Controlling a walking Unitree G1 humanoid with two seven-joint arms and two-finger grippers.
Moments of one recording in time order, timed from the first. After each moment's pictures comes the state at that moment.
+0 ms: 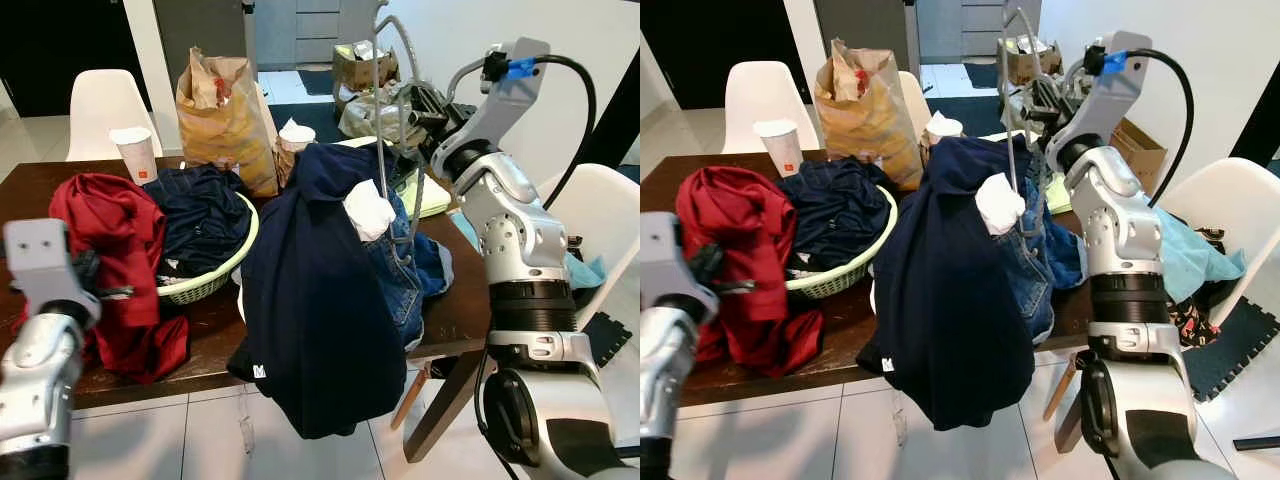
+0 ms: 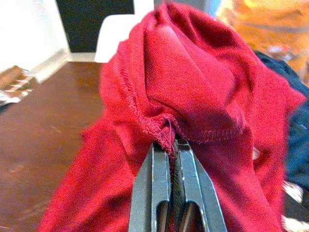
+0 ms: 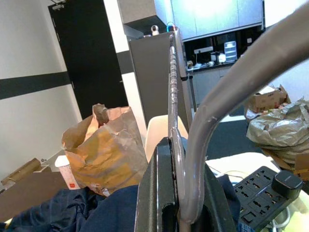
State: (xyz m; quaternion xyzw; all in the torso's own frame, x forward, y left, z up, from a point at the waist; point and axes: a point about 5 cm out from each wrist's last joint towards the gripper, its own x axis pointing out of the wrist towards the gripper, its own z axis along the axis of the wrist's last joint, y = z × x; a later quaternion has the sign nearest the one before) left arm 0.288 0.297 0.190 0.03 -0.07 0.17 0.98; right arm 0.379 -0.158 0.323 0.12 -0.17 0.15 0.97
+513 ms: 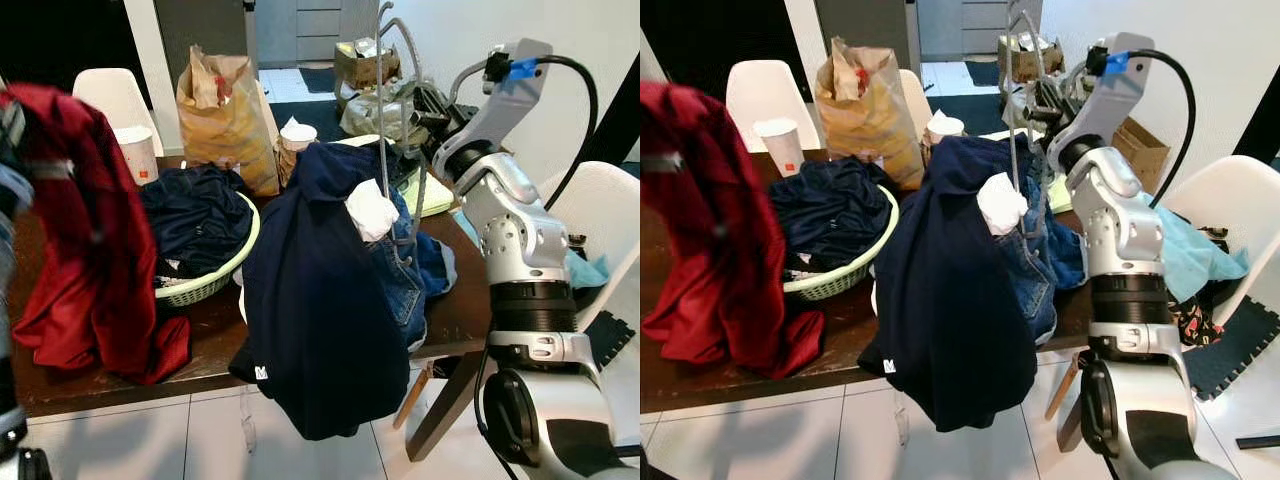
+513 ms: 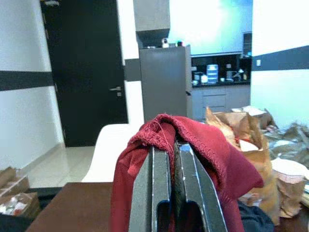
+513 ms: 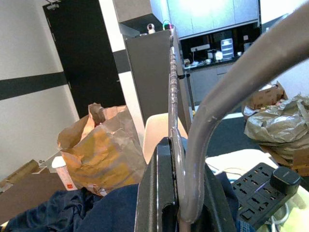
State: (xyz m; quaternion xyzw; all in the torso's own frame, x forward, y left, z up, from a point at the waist) left arm 0.286 0.300 0.339 0.06 -0.27 0.13 0.95; right arm 0.379 -0.159 0.323 0.12 -0.17 0.14 0.97
